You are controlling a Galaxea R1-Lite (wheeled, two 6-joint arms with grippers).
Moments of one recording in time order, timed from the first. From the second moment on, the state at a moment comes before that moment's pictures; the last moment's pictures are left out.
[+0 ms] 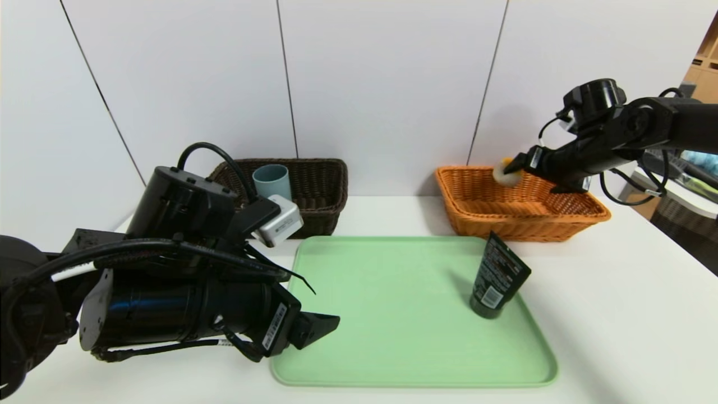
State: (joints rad) left arm -0.69 1.50 -0.87 -0.01 -0.10 -0.02; right arm 0.00 2.18 -1.95 0.51 0.01 0.40
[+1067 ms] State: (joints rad) left arm -0.68 1.50 -0.86 -0.01 -0.09 -0.02; right arm 0.04 2.16 -1.95 0.52 -0.05 0.37
